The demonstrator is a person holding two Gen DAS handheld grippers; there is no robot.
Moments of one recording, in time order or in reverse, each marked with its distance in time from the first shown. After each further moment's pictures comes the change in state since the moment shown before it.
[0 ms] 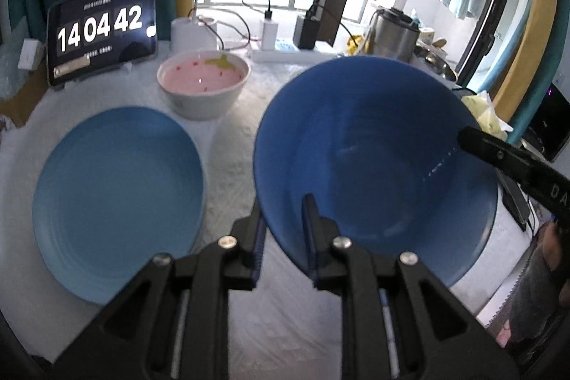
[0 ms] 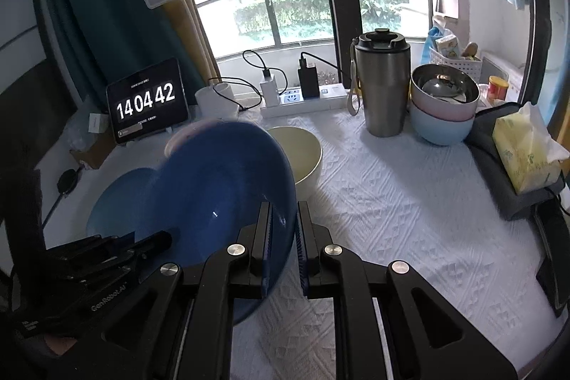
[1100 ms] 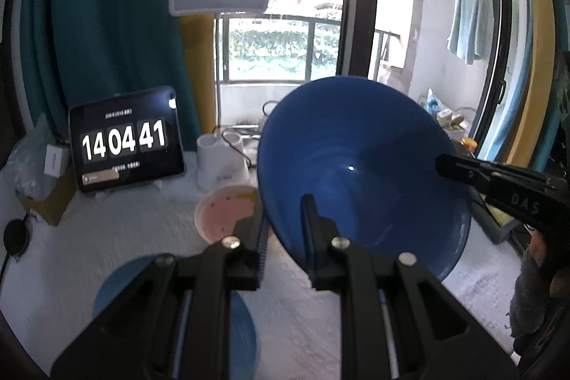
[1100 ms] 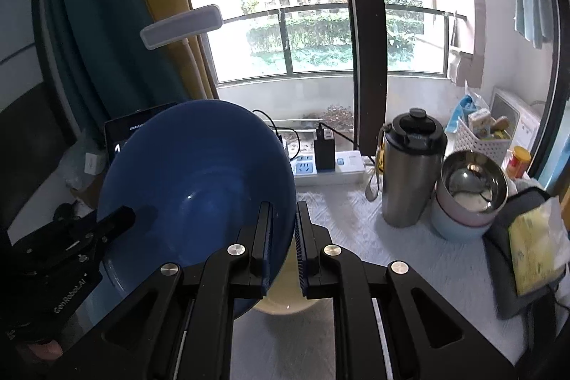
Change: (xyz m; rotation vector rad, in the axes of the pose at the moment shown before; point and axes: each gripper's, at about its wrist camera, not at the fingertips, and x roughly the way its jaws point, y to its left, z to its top) left arm -0.030 0.013 0.100 0.059 -0.297 0.107; right arm 0.035 0.008 0.099 -0.069 -0.100 0.021
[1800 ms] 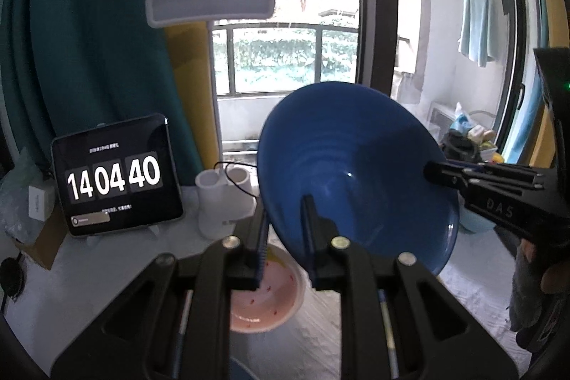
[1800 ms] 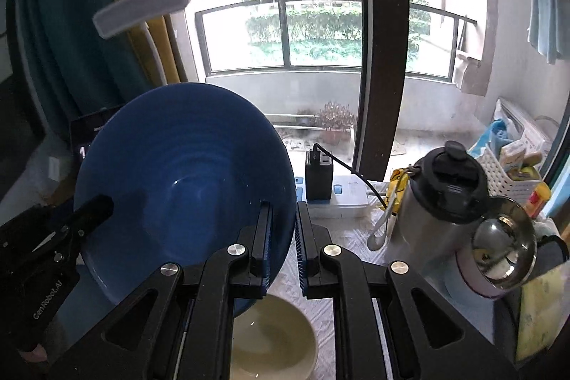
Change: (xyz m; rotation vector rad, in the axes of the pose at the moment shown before) left arm 0.071 0.008 0.051 0.030 -0.049 0.042; right arm 0.092 -0.009 0.055 -0.060 0.038 -0.030
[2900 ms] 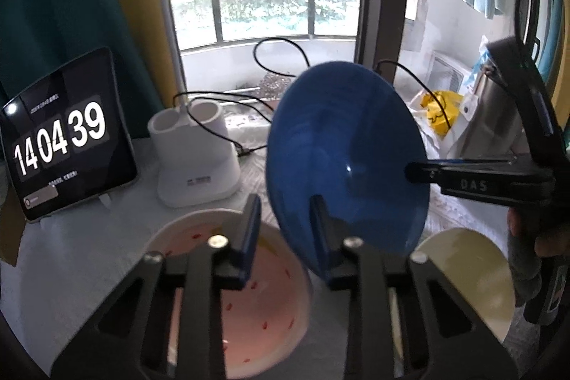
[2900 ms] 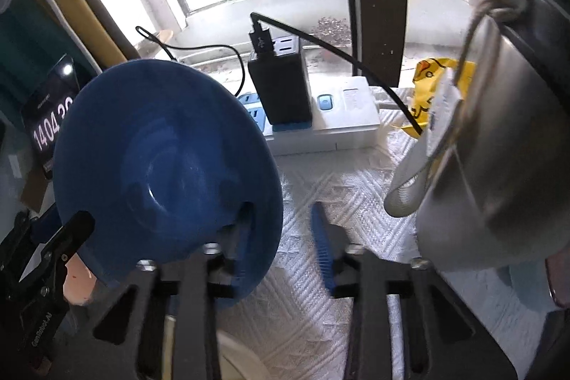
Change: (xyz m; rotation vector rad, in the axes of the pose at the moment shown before) left arm 0.118 -0.009 -0.036 0.049 0.225 -0.018; right arm 0.148 -0.057 -0.027 0.120 0.338 0.056
